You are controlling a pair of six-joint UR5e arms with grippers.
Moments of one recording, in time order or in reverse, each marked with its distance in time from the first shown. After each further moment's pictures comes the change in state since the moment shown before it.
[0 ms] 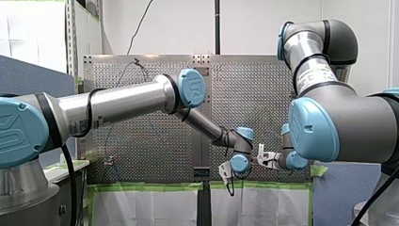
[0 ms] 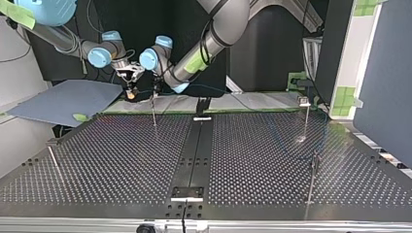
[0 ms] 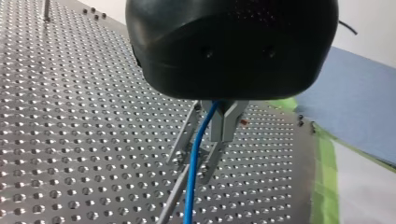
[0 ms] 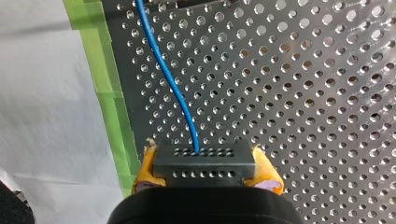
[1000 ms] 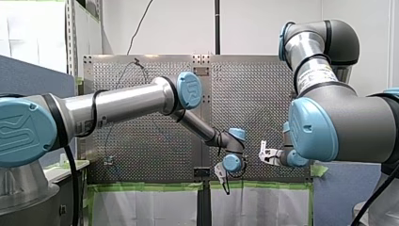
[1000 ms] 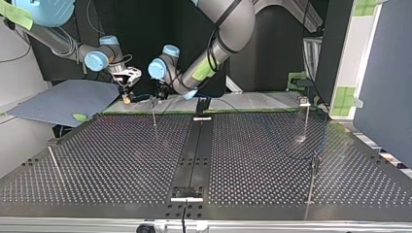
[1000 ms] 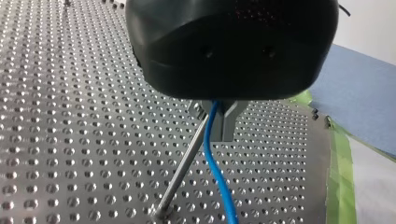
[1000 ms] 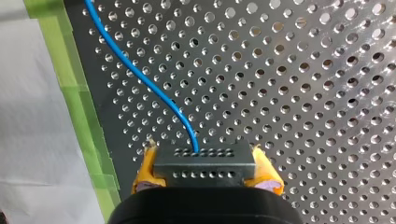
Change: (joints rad) left arm 0.066 -0.009 0.000 0.024 0.102 -0.028; right arm -0.015 0.002 -0.043 -0.003 0.001 0.025
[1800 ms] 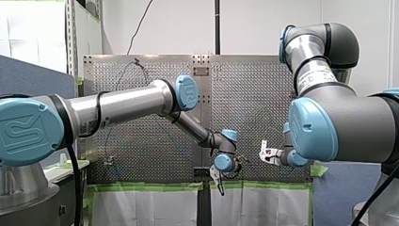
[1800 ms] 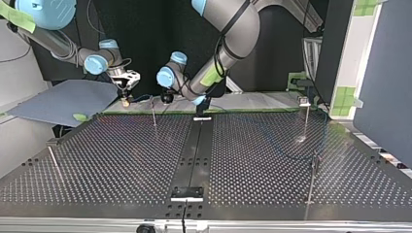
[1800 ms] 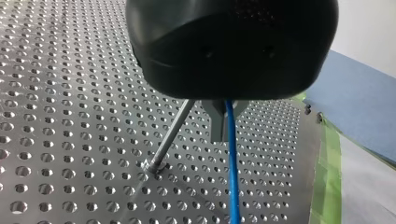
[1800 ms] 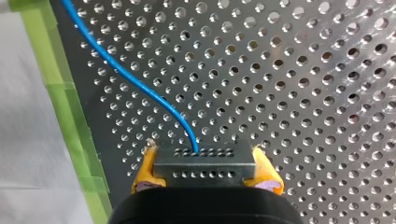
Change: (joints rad) left arm 0.058 -0.013 0.000 -0.029 0.109 -0.036; right arm -0.004 0.023 -0.050 0.012 -0.001 0.007
